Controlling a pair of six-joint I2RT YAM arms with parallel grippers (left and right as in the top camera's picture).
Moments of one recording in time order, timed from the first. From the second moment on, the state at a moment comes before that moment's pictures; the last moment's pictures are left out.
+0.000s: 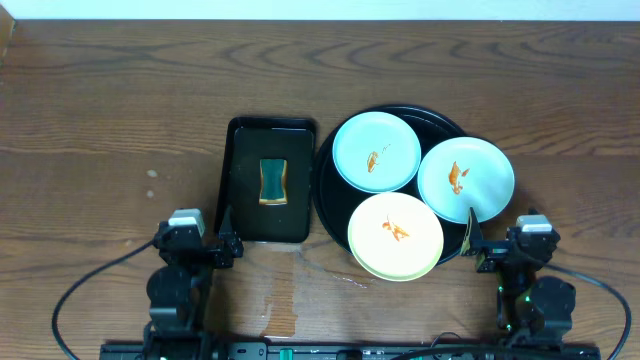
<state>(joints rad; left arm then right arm) -0.03 0.17 0.09 -0.19 -0.01 -0.14 -0.01 0.08 0.09 -0.21 -0.04 0.01</state>
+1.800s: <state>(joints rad) -0.15 1.39 0.88 -0.54 0.10 -0.15 0.08 1.29 0.72 -0.64 -0.29 0.14</state>
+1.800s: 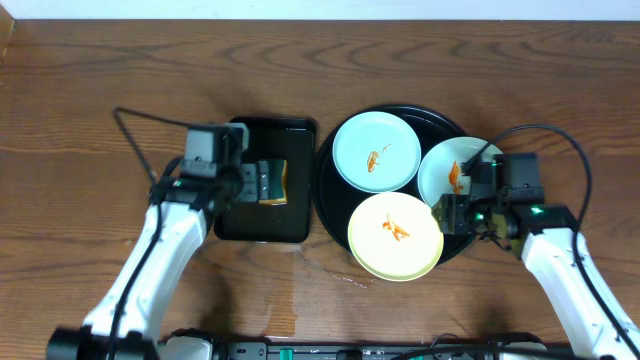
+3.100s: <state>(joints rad) -0.27 1.68 0.90 -0.41 0.07 -0.16 0.11 1.49 0.72 -0.60 -0.35 0.22</state>
